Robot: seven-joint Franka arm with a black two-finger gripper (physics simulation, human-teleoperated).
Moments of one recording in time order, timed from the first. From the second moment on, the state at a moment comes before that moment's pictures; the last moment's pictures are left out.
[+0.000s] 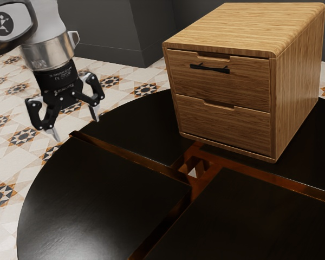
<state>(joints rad) 0.08 -0.16 0.02 -1.53 0.03 1.36 -1.28</state>
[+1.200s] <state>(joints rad) 0.04 0.33 -0.15 -1.08 0.04 1.88 -1.48</state>
